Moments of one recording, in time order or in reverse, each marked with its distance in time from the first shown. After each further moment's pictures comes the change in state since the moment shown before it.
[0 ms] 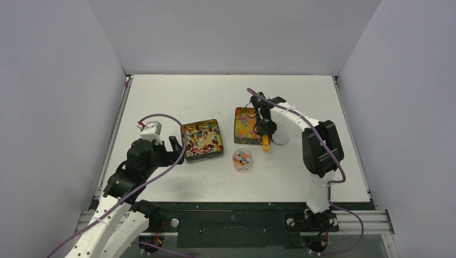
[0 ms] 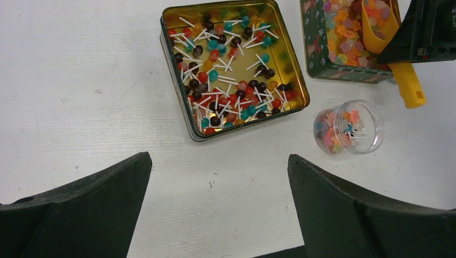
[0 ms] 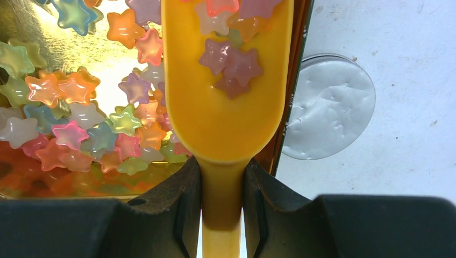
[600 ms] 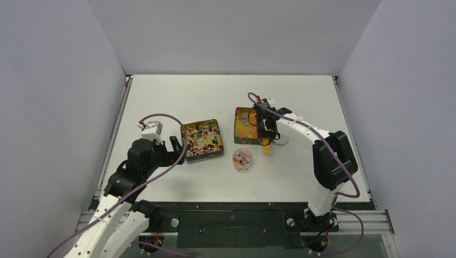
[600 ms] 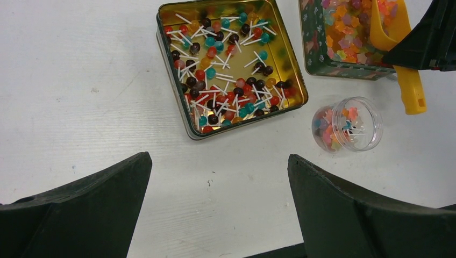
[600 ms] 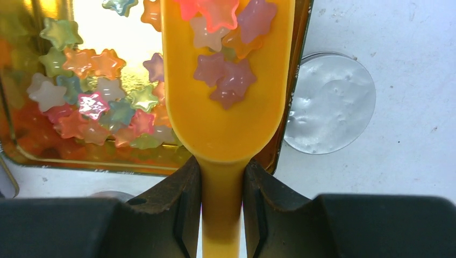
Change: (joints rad) left arm 0.001 0.012 0.000 0.000 0.016 0.000; right arm 0.034 -0.182 -0.235 0.219 0.013 -0.039
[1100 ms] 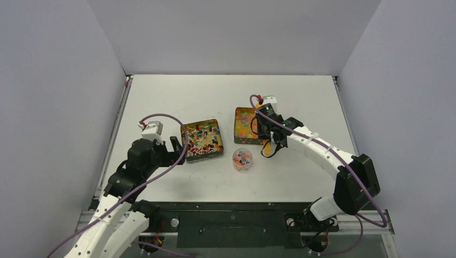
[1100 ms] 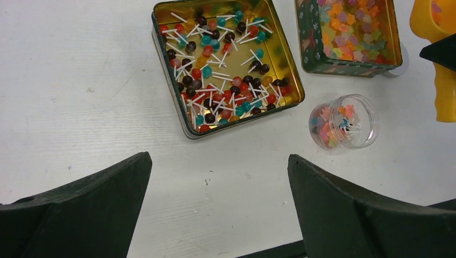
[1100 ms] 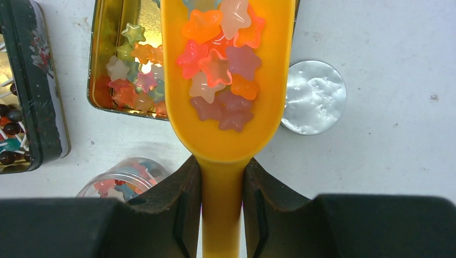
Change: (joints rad) left arm 0.000 -0.001 0.000 0.001 0.014 0.000; right arm 0.103 -0.277 -0.135 0.076 0.087 -0.024
